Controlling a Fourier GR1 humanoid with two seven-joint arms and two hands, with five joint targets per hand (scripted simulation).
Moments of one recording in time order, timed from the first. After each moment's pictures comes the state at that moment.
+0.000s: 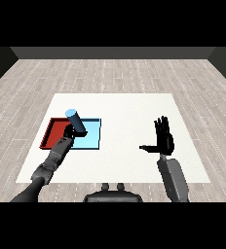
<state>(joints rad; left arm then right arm) -0.77 0.28 -0.15 -0.25 0.13 0.38 -0.15 -0.10 -0.18 0.07 -1.65 -0.42 -0.10 -0.27</state>
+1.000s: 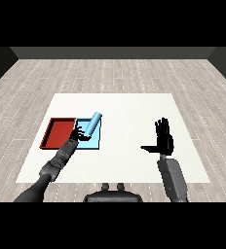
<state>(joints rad) -0.84 0.19 -0.19 -0.05 0.03 0.40 -0.06 -0.10 -0.17 0.03 -1.57 -0.44 -0.03 -0.32</state>
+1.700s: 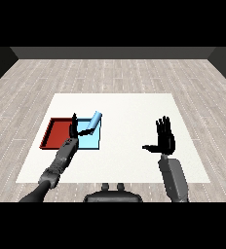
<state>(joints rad) -0.71 0.17 -0.03 -0.42 0.18 0.53 -0.57 -0.10 -0.17 0.02 -1.60 -0.46 -0.02 -0.29</state>
